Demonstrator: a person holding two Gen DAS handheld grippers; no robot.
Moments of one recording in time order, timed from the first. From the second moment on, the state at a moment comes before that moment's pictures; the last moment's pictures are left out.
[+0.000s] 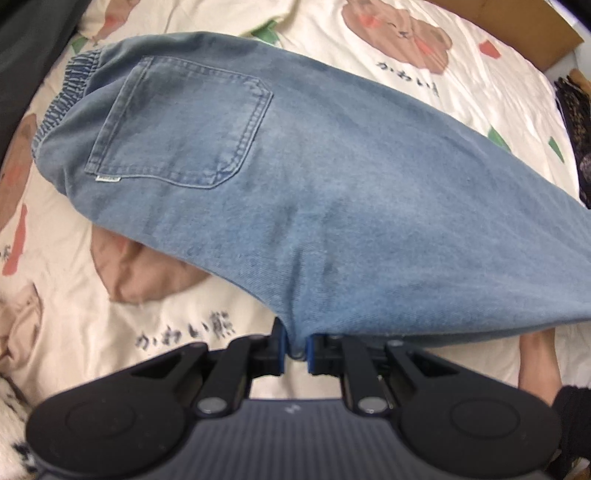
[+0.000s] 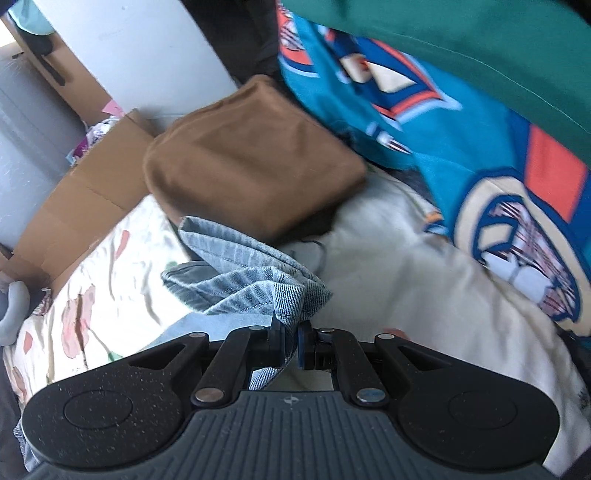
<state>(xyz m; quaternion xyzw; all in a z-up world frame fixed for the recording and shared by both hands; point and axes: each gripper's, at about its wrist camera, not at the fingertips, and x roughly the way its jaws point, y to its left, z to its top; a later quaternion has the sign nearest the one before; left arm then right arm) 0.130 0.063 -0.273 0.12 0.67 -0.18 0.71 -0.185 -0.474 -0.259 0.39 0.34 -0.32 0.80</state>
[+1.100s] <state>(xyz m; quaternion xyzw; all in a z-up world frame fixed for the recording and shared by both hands) 0.173 0.076 -0.310 0.12 0.68 -0.16 0.71 -0.260 -0.484 -0.347 0.42 0.39 -0.39 0.72</state>
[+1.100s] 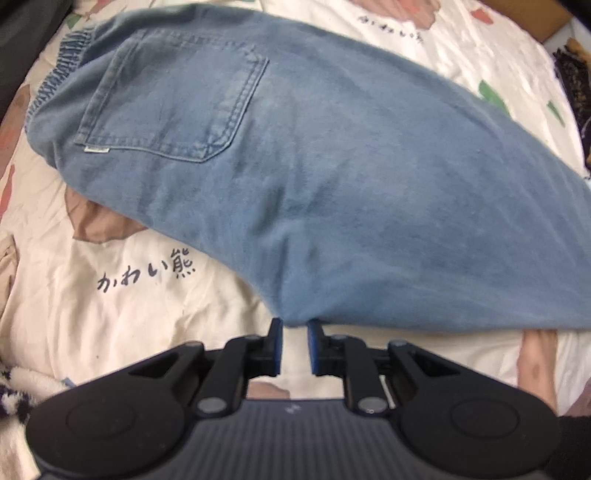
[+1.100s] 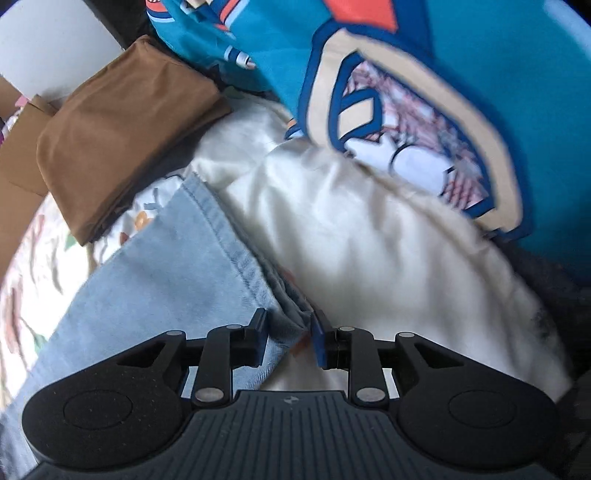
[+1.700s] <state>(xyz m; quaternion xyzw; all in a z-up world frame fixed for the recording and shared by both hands) 0.154 0.066 -0.208 0.13 0.61 -0.12 0.77 -0.245 -0.510 -0.311 0.39 0.37 -0.32 0.78</state>
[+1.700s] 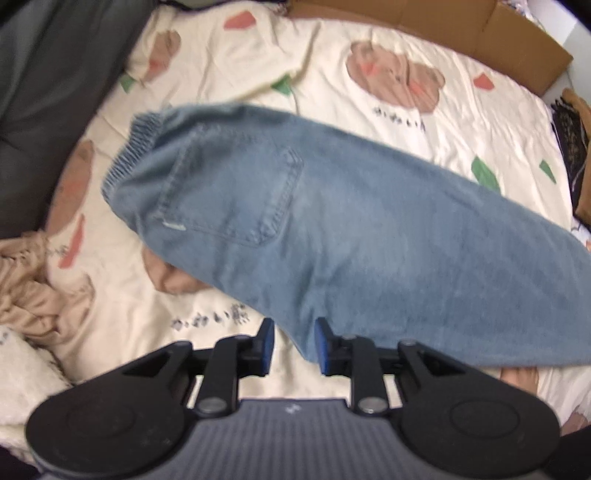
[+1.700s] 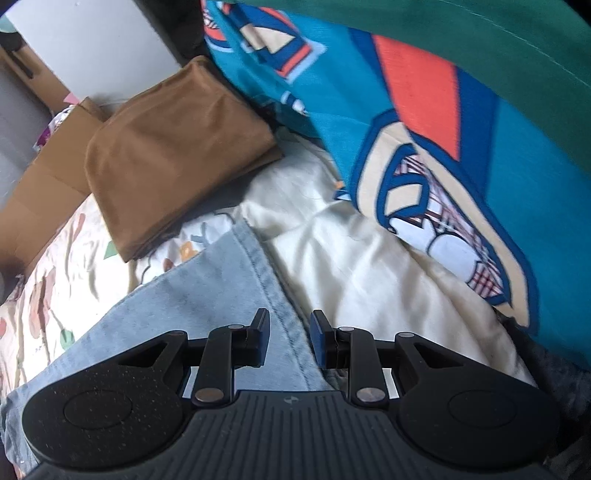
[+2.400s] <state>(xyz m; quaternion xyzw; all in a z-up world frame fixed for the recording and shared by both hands) 0.244 0.114 -0.202 0.08 0.52 -0.03 0.85 -0.166 -0.522 -0.291 0.24 0.41 -0.26 0.84</state>
